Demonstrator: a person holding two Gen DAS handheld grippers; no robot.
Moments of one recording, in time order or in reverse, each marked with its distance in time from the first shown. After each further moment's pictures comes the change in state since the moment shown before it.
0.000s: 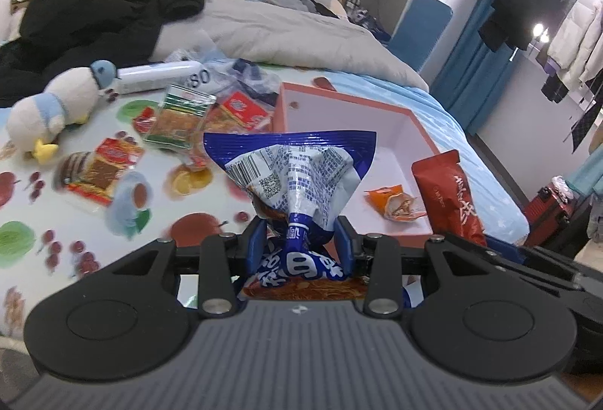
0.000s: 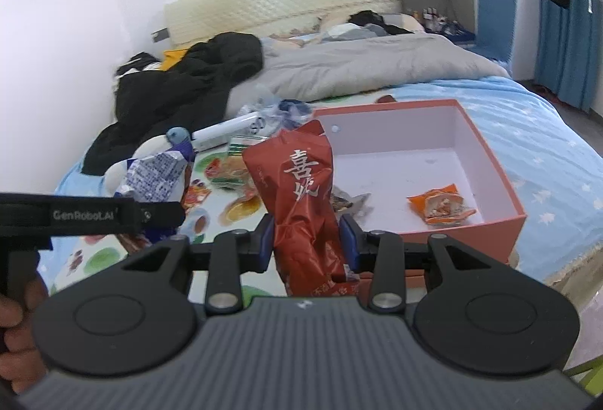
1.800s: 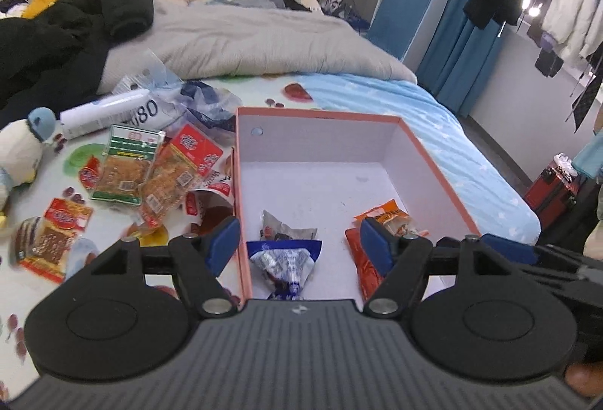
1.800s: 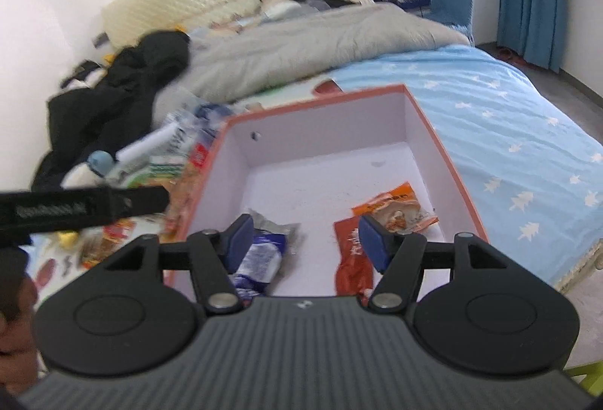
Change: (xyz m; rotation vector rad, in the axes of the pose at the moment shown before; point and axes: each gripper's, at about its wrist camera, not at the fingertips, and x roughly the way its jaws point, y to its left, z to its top) left arm 0.099 -0.040 0.067 0.111 0.007 -0.015; right arm 0.076 -0.080 0.050 0.111 0.059 -0.093
